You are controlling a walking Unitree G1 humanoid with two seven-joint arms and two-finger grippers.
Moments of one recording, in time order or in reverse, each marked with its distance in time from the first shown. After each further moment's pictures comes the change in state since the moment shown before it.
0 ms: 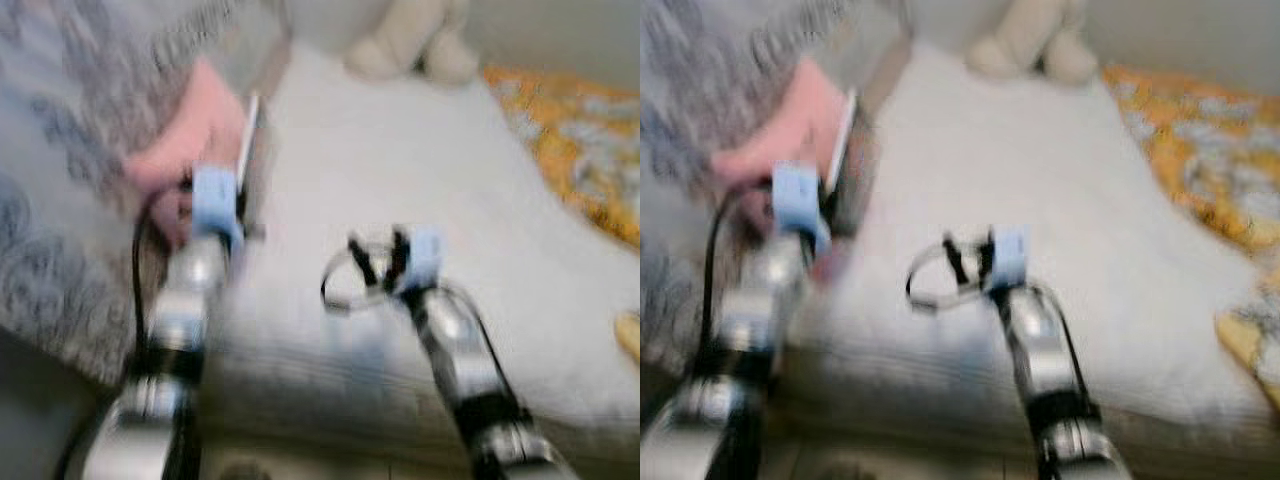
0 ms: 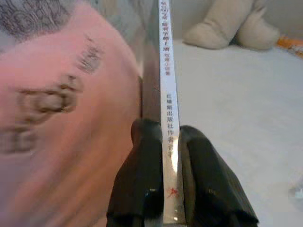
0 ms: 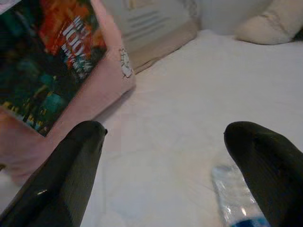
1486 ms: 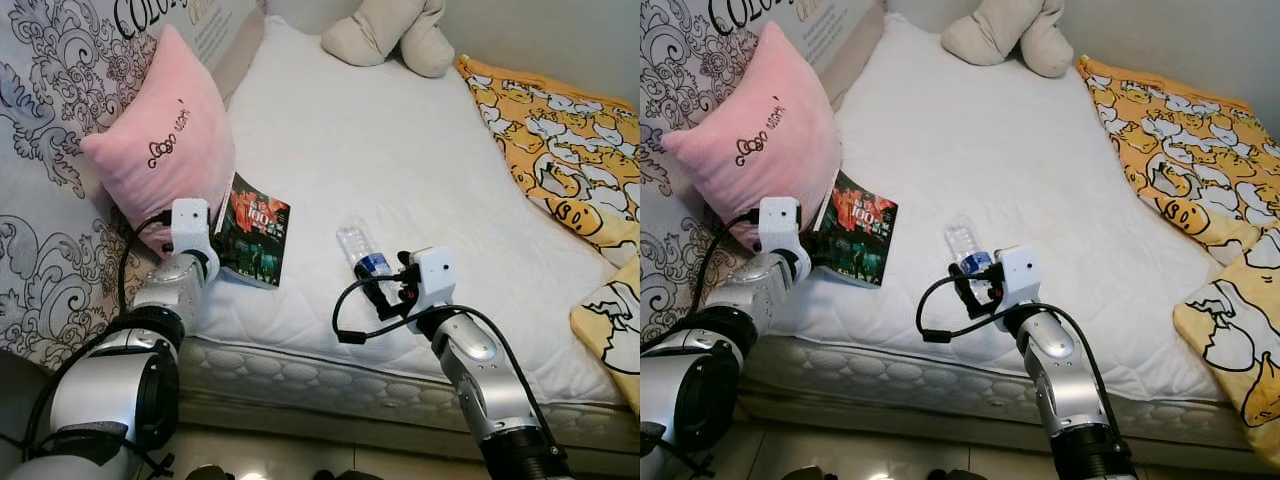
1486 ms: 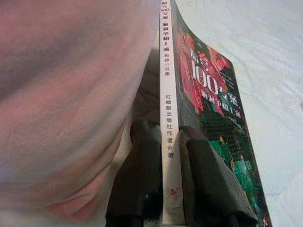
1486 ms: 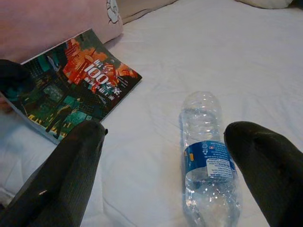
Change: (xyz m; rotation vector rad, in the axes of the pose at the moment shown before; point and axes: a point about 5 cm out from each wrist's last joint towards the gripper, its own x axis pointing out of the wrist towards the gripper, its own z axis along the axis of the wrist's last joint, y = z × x) left arm -0.001 0.048 -0.062 -0.046 0.321 0.079; right arm -0.034 -0.001 -0.008 -0.032 0.122 0.067
